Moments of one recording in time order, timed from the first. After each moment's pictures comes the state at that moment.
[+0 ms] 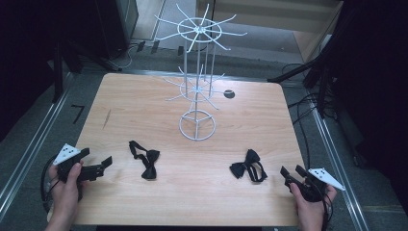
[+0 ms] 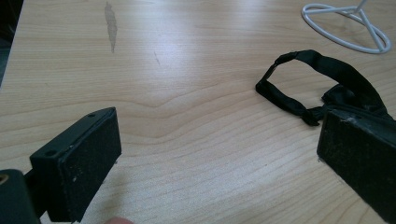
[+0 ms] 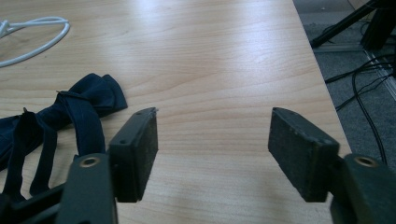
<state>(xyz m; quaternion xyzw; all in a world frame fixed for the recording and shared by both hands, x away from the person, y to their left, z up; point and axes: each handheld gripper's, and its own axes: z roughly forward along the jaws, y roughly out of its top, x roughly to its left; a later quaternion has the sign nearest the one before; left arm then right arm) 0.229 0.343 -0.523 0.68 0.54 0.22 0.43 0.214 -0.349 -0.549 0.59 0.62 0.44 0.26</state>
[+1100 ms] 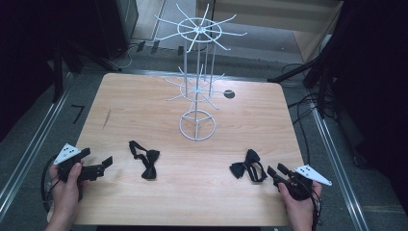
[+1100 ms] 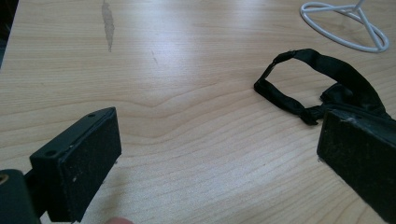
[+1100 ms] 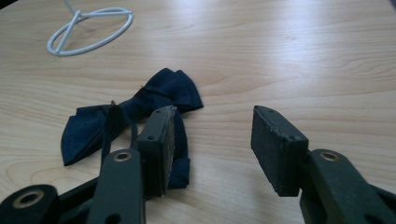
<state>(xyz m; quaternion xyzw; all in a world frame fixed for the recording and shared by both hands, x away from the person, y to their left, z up) 0.230 0.342 -0.523 0.69 0.54 0.22 0.43 0.218 -0.313 -0.543 0.55 0.66 0.47 0.20</state>
